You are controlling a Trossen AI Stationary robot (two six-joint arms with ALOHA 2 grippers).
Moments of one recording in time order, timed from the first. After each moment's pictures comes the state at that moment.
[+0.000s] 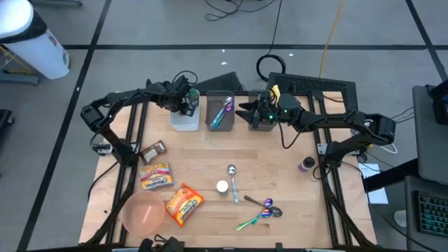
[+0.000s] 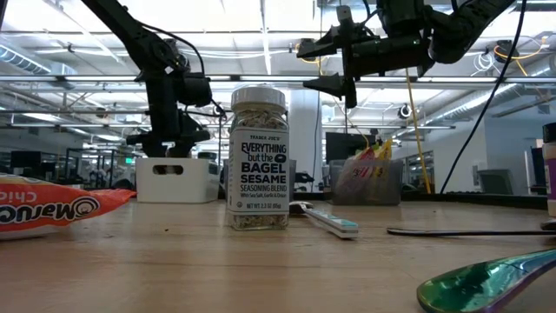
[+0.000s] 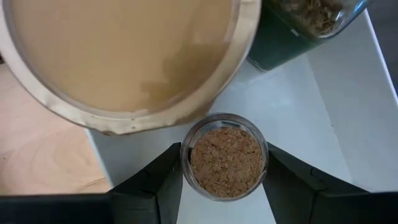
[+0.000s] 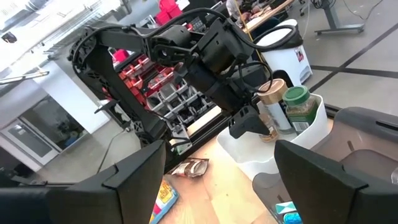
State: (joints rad) left arm 0.77 1.62 1.02 -0.67 -0.11 -0.43; right arm -0.39 1.38 0.72 0.64 -0.18 0.59
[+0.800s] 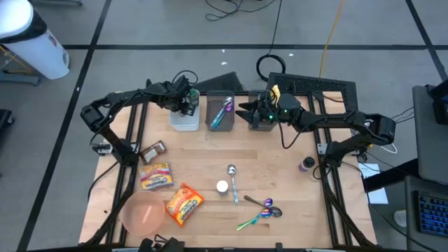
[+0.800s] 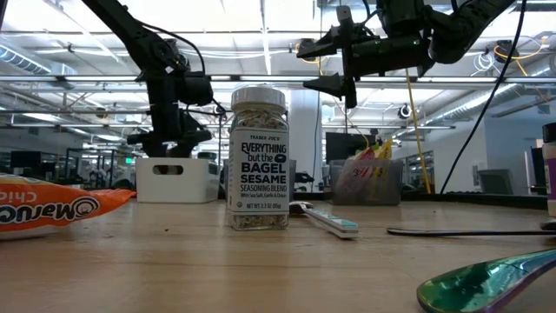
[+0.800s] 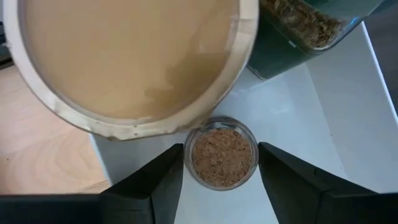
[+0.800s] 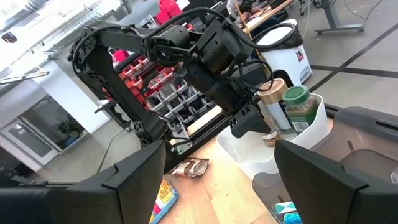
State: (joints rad) left arm 0.76 1.62 1.02 -0.65 -0.13 -0.45; right arm -0.39 1.38 0.72 0.64 -0.18 0.59
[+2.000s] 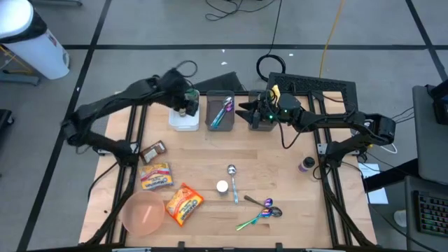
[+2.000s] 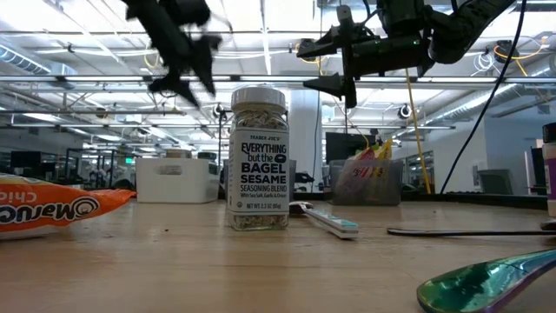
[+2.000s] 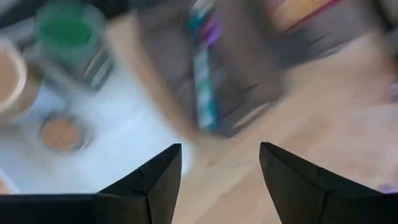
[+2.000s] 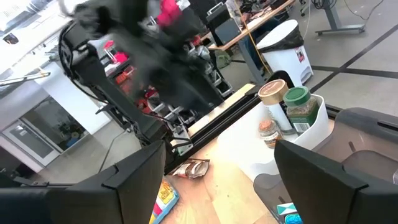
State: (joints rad) left arm 0.59 1.37 1.22 -0.80 0.15 -0.48; right arm -0.39 1.38 0.72 0.64 -0.18 0.59
